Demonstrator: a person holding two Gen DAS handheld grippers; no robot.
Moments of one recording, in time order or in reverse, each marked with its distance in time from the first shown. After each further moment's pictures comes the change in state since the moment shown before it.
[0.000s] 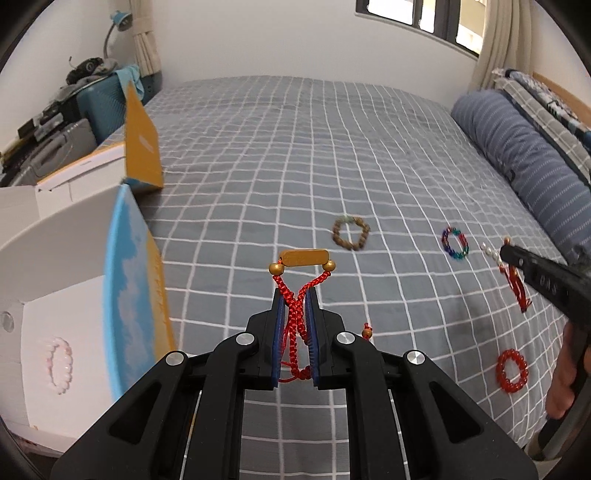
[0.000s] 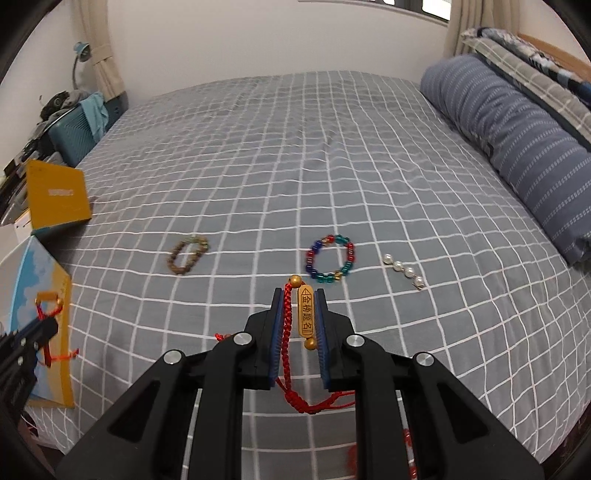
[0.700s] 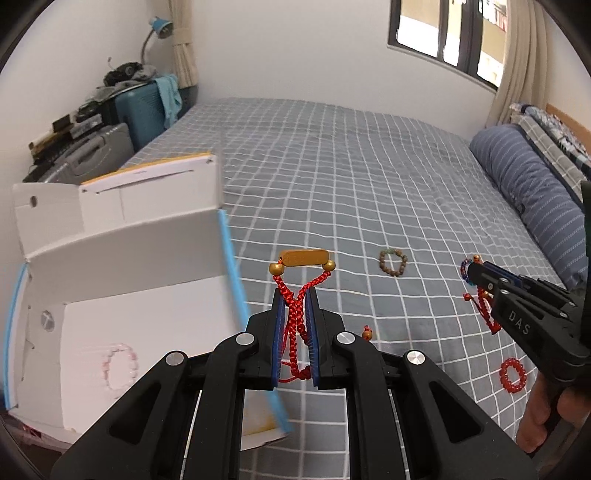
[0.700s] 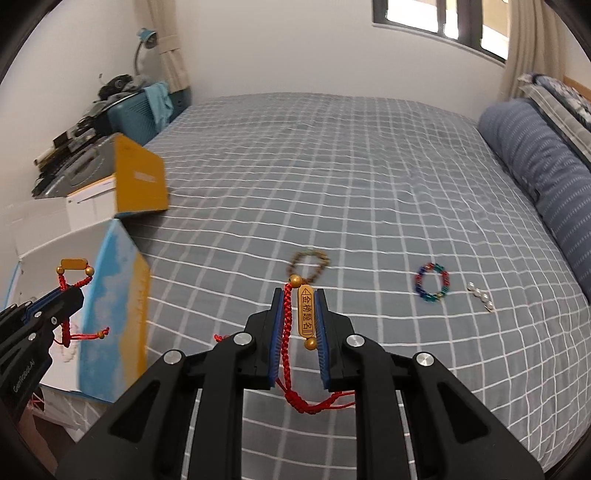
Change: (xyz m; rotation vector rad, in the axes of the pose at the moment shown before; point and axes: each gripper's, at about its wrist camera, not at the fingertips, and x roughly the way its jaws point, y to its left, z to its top) left arm -0.068 0.079 0.005 -0.070 -0.078 0.048; right arm -0.049 0.130 0.002 -0.129 -0.054 0.133
